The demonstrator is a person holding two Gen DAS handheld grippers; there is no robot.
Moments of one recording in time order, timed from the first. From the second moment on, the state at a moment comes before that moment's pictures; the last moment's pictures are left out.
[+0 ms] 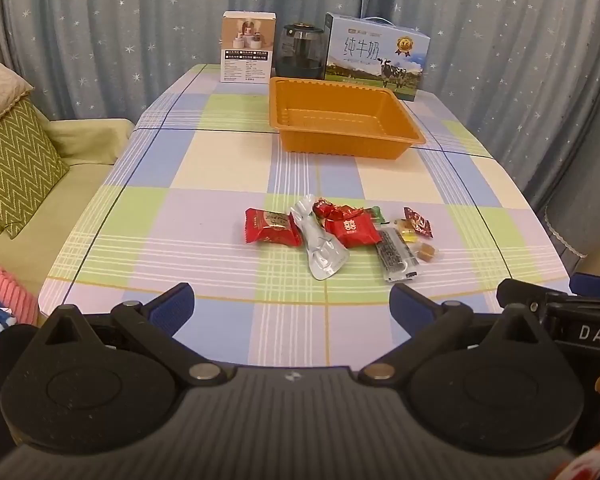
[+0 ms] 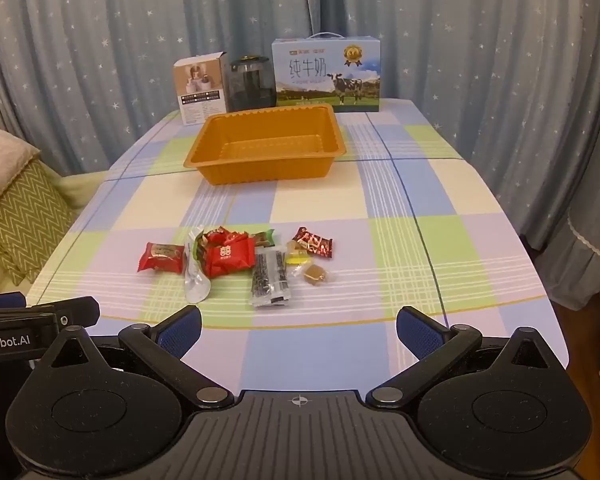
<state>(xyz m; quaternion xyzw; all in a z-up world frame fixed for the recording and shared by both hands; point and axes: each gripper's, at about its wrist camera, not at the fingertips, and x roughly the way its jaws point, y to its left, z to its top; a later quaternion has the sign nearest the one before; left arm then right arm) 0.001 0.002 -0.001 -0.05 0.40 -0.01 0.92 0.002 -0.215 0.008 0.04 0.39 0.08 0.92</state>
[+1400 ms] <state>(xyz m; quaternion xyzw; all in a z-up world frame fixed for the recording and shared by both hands) -0.001 0.000 0.002 -0.05 0.39 -0.01 0.92 0.003 -0.217 0.011 0.04 0.38 0.07 0.92</state>
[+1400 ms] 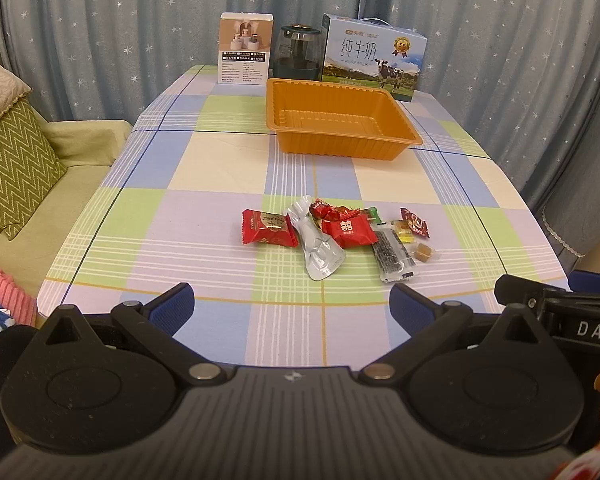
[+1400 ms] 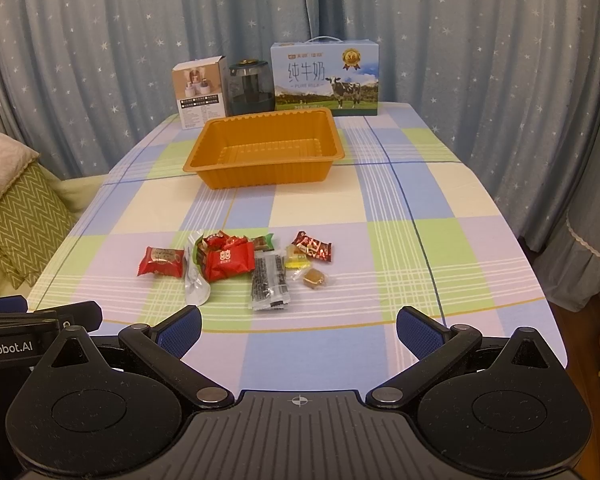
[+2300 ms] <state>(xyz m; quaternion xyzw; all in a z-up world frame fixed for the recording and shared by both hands) -0.001 0.000 0.001 -0.05 0.39 -0.01 0.92 0.004 -0.218 0.012 0.04 0.38 0.07 0.92</state>
